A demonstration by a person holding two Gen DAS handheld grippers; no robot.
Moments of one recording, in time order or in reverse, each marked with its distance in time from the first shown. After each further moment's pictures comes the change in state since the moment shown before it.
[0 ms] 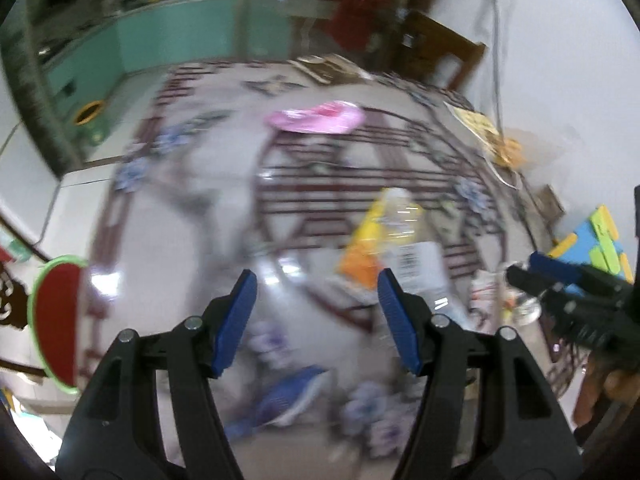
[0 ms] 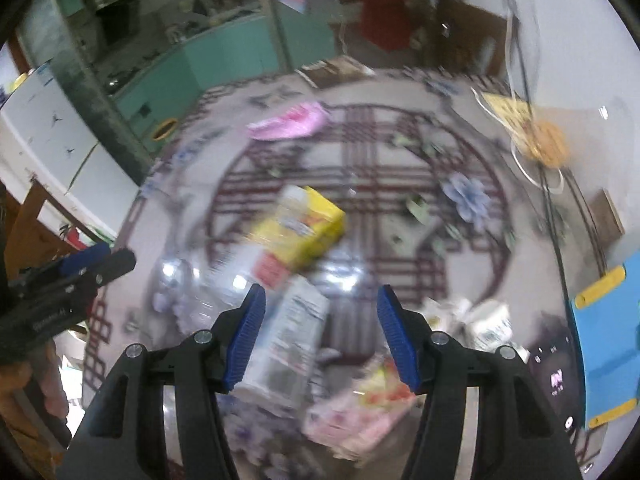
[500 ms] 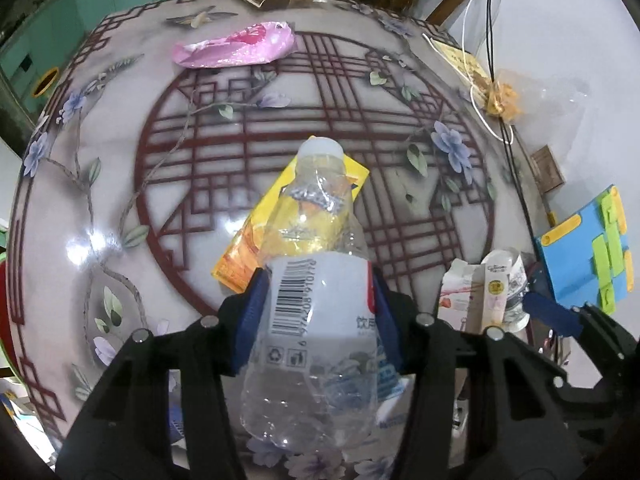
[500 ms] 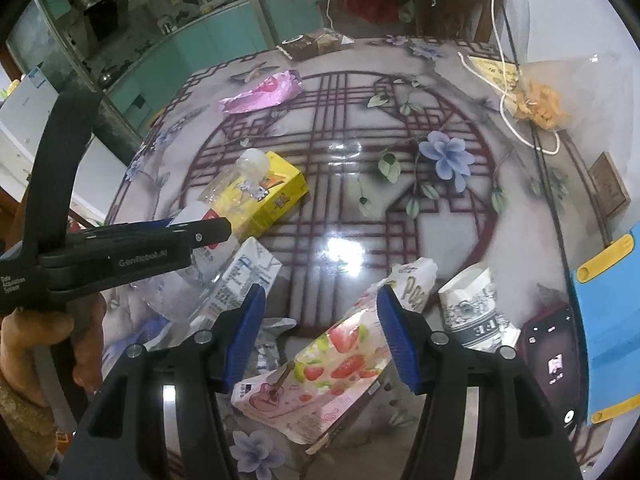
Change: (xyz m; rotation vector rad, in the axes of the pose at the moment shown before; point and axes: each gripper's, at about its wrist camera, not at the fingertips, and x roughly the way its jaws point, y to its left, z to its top) left arm 0.094 -0.055 0.015 0.003 0.233 -0.079; right arm 0.014 -0.040 -0.019 0.029 0.070 0.041
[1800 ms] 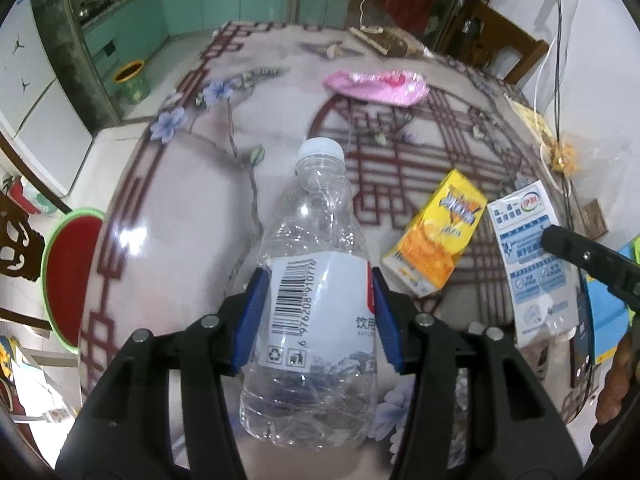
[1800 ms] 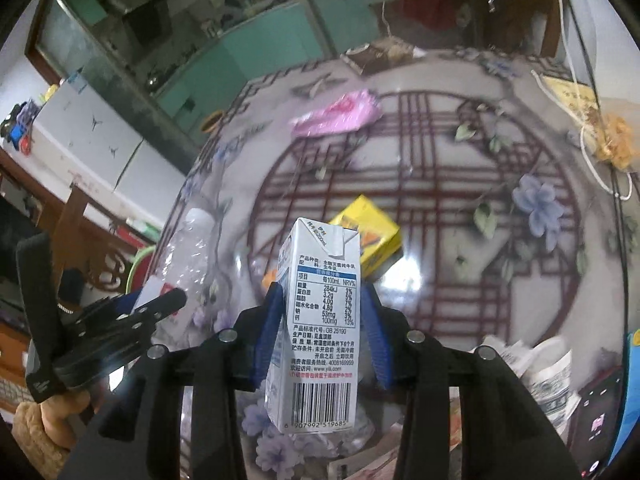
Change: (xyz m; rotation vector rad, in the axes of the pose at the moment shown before) left arm -0.071 0.088 -0.040 -0.154 -0.168 0.215; right arm 0.018 0.047 0.059 -0.032 -0.021 0.187
